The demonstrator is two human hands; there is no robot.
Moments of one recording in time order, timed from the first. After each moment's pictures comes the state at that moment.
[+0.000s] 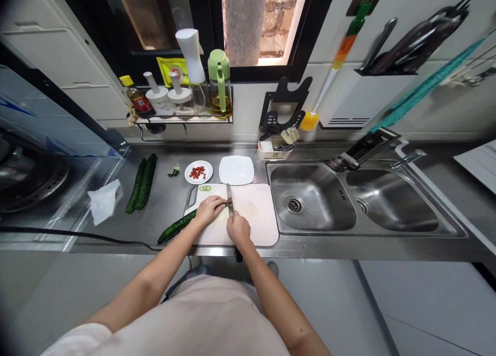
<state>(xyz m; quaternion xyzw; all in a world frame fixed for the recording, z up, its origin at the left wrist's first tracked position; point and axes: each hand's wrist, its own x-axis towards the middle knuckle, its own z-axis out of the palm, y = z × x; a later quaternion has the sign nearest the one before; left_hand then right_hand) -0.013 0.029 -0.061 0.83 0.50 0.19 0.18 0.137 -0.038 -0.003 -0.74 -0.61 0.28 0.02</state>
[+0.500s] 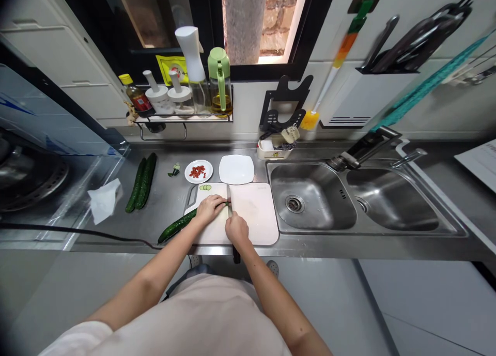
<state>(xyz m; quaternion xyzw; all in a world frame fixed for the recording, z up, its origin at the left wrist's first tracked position) -0.012 0.029 -0.061 0.83 0.50 0.18 0.17 0.133 -0.041 -0.005 -0.74 -0.61 0.30 0.02</state>
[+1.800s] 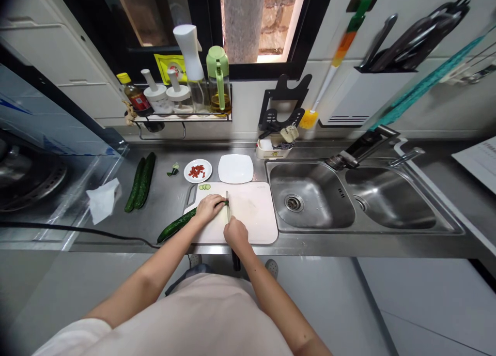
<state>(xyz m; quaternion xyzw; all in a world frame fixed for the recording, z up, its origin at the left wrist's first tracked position) -0.012 0.032 -0.063 0.83 0.50 0.19 0.18 0.131 -0.052 0.001 -0.73 -0.61 0.30 -0.04</state>
